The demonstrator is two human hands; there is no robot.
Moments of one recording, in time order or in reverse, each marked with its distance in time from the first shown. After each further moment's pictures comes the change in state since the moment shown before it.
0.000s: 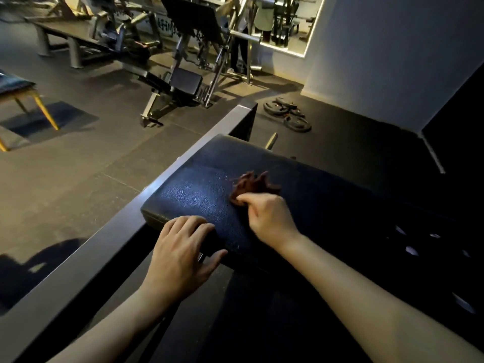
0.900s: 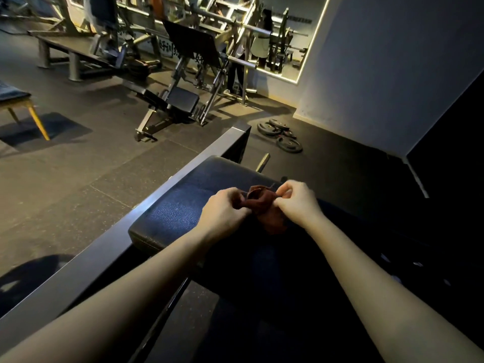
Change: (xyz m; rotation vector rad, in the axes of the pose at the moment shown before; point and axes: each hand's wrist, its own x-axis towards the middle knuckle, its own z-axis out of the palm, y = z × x) left_hand 0.151 0.034 0.030 -0.569 -0.251 -0.502; right_hand 0.060 0.058 -0.078 0.095 -0.071 0.574
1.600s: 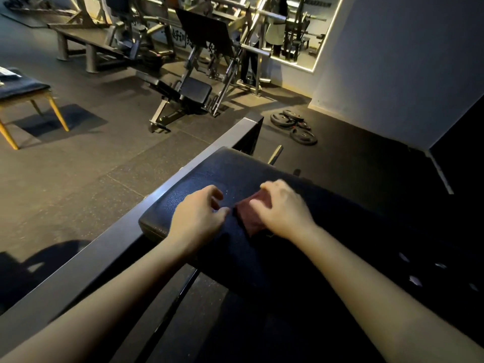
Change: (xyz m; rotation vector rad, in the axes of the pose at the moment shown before) left_hand -0.036 -0.025 -0.035 0.240 0.179 -0.063; right_hand -0.030 -0.026 0.036 -0.376 -0.104 -0.241
